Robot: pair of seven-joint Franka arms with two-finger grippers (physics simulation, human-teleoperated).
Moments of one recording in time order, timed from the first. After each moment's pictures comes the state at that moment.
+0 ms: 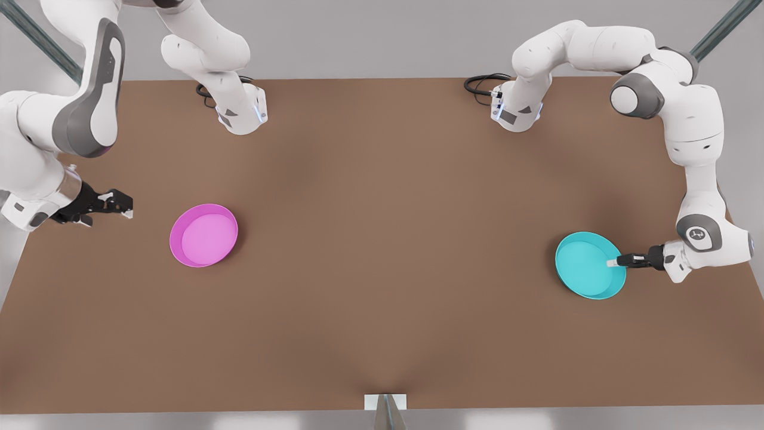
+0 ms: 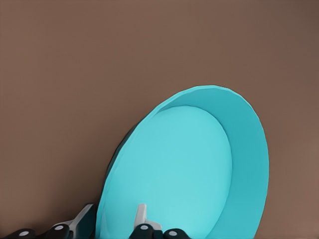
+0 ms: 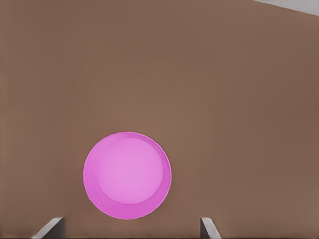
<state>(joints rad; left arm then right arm) 0.55 0.89 -0.03 -1.41 -0.46 1.88 0.75 0.03 0.07 -0.15 -1.67 -0.01 1.71 -0.38</state>
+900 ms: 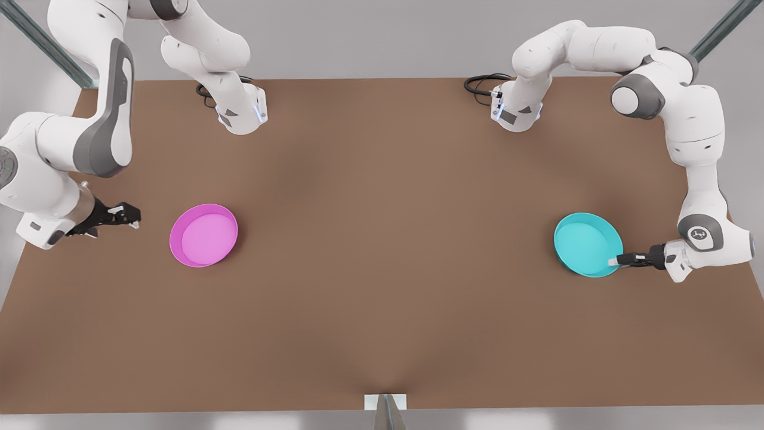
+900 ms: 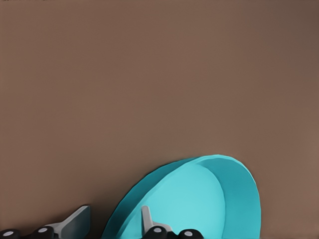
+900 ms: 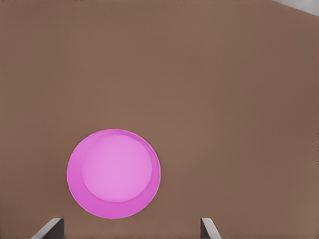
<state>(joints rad) 0.56 0.90 -0.03 -1.40 -0.46 1.86 0.75 0.01 0.16 -0.13 -1.60 -0.08 1.71 -0.38</state>
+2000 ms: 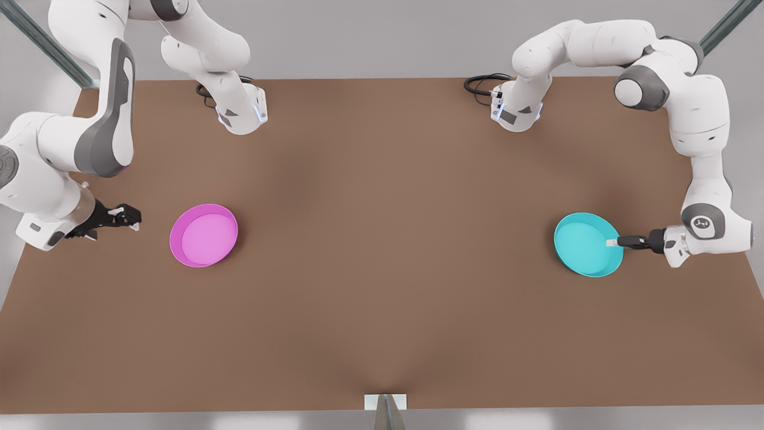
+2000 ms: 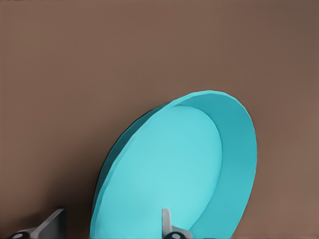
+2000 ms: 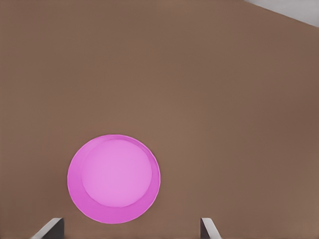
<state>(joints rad) 0.56 0.82 0.03 -1.52 -0.43 1.77 0.76 0.00 0.17 -0.12 -1.59 -0.08 1.71 -0.38</state>
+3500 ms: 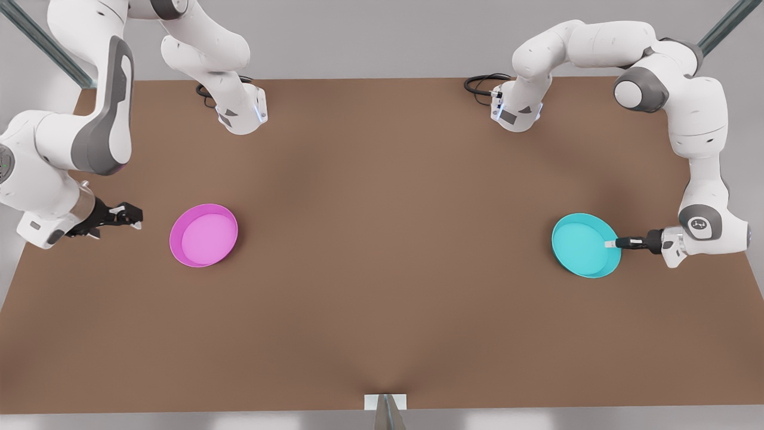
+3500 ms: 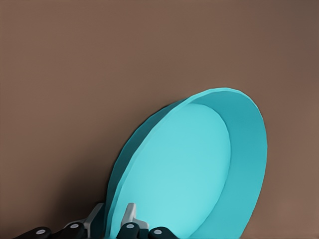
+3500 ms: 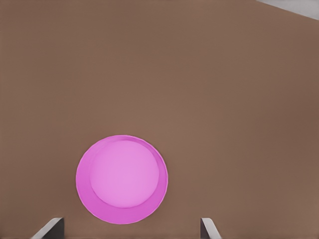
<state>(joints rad) 0.56 0.83 0.03 -1.52 -0.43 1.78 0.77 0.01 0.16 -0.12 -1.60 -0.05 1.71 -0.37</state>
